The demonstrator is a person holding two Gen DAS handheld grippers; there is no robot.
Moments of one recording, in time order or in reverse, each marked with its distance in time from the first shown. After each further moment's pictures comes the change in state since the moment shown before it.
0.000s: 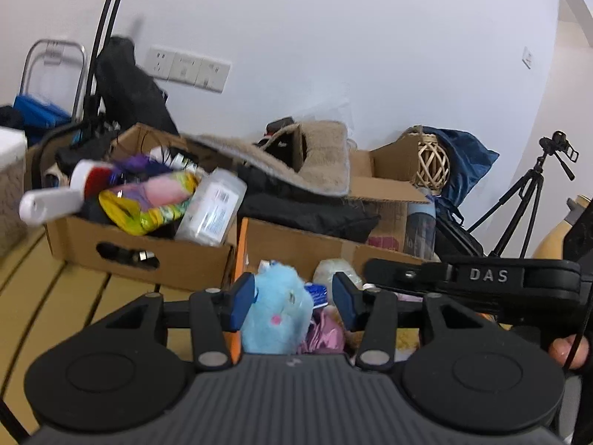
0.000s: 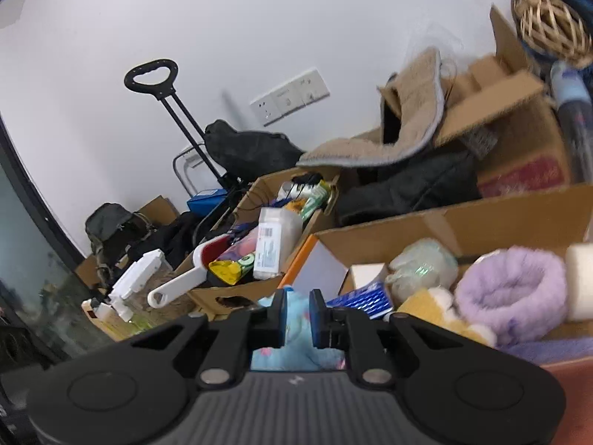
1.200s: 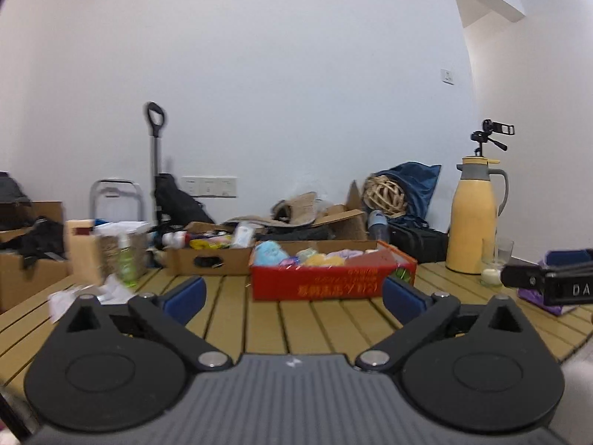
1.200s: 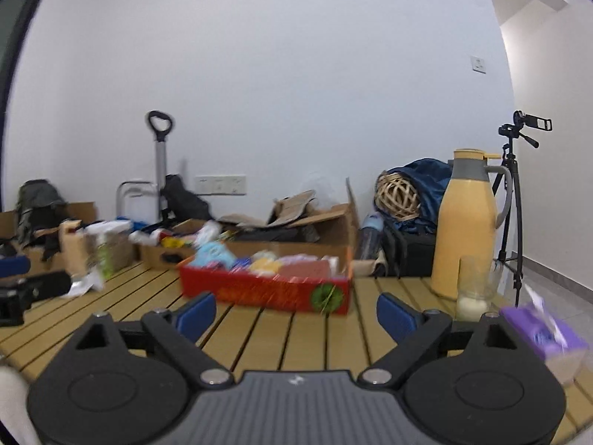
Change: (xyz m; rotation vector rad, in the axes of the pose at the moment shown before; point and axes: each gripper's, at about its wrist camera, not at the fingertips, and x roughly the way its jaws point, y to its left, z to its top) left arm -0.357 -0.109 -0.237 0.283 -0.351 0.162; right arm -0.377 0.090 -0.282 -0.367 -0.389 -0.454
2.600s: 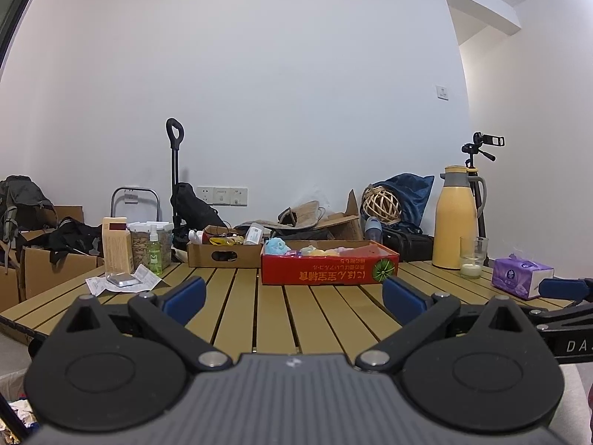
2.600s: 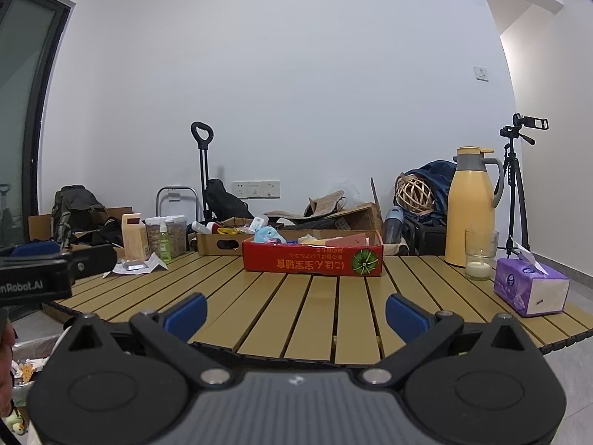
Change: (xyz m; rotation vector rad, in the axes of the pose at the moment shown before) left arm -0.105 -0.005 -0.019 -0.010 -0.046 -0.003; right arm -0.125 0.052 -0.065 0.018 -0.050 0.064
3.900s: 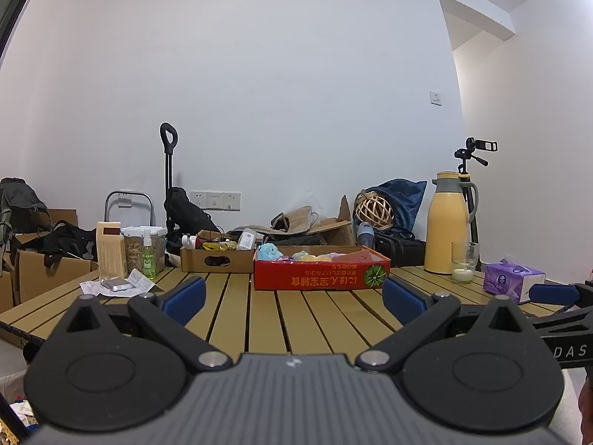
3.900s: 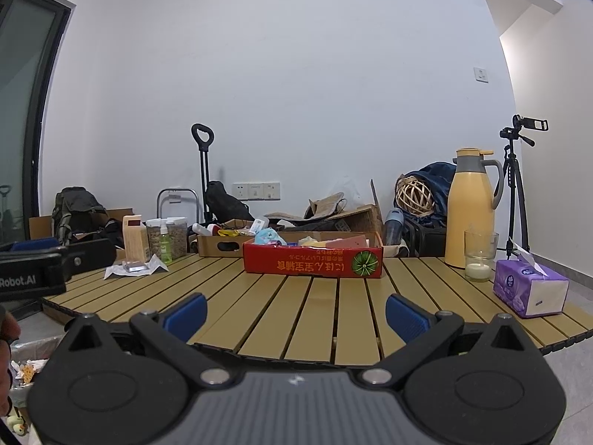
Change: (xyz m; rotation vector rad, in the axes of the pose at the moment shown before) left arm -0.006 0.000 0.002 -0.005 -0.014 -0.024; right arm -0.004 -0.002 -0.001 0.000 -0.006 0.002
